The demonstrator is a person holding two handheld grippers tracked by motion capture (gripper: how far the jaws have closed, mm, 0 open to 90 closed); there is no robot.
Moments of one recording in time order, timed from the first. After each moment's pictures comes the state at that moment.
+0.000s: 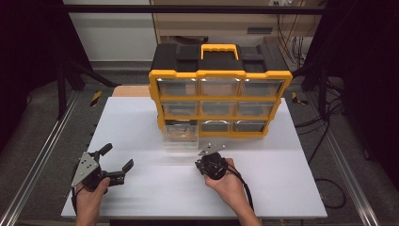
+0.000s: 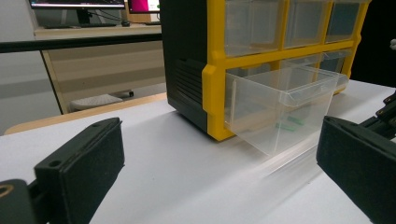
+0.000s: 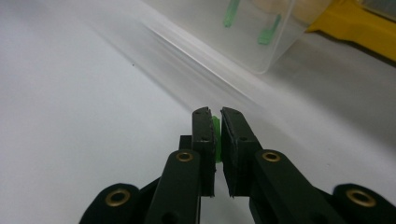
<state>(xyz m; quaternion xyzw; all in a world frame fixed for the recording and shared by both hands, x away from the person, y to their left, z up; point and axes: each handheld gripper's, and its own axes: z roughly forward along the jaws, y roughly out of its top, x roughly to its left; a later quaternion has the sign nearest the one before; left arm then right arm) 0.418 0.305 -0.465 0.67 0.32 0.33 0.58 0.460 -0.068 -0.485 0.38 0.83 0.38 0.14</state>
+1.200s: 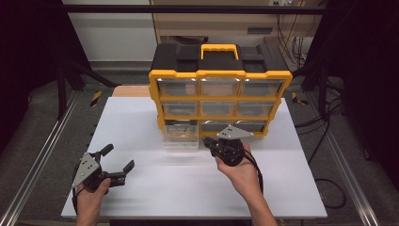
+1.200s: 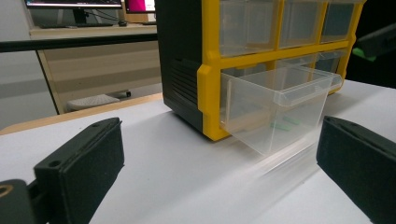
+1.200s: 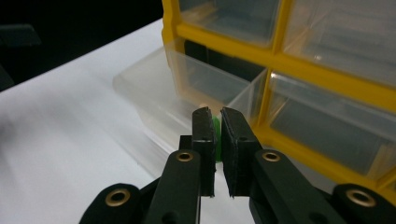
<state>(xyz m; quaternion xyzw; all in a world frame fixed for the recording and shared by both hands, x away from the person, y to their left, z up) 0.416 0.303 -0.465 0.67 0.32 0.32 0.58 0.459 -0.106 -0.407 0.37 0.76 0.50 0.19</state>
